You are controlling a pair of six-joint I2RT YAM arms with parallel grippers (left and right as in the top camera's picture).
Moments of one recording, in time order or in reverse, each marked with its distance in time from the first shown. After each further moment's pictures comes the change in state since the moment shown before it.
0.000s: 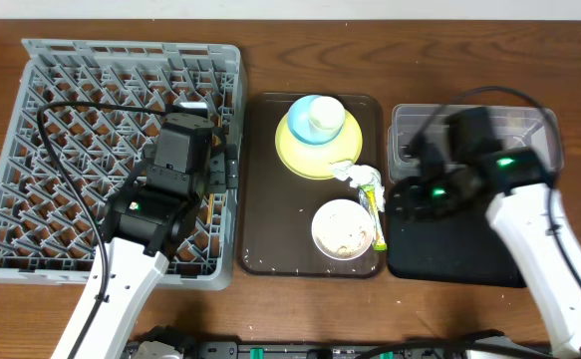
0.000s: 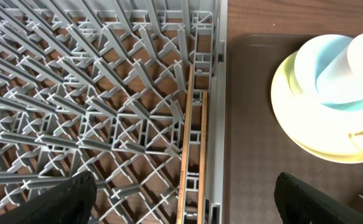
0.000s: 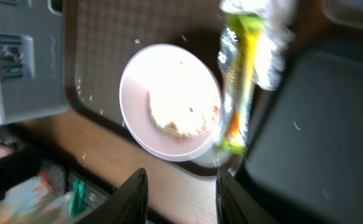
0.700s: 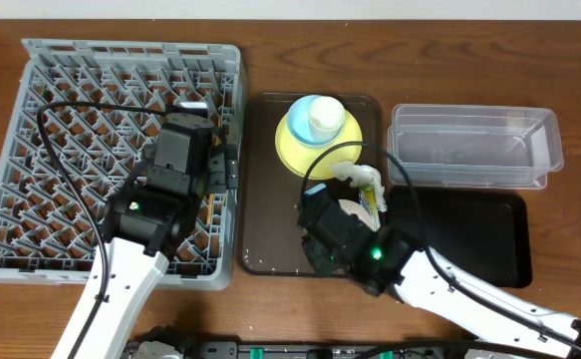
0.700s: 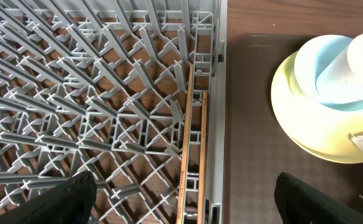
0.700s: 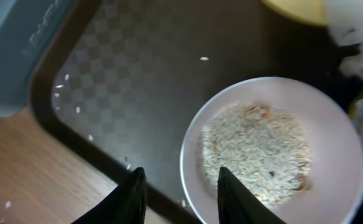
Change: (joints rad) left arm 0.000 0.000 0.000 0.000 0.000 0.000; right arm 0.709 0.003 -0.235 0.501 0.565 0.280
